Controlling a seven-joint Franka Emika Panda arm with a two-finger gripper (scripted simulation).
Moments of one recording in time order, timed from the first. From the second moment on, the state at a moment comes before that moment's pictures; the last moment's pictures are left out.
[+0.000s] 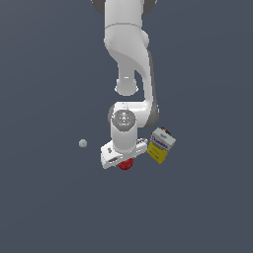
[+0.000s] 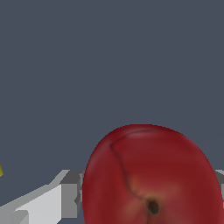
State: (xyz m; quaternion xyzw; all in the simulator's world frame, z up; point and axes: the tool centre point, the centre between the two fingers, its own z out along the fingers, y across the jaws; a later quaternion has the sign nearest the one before) arm 0.058 -0.008 0.047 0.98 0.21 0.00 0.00
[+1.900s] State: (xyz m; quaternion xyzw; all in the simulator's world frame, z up) arm 0.081 -0.002 0.265 0.98 0.21 0.00 0.00
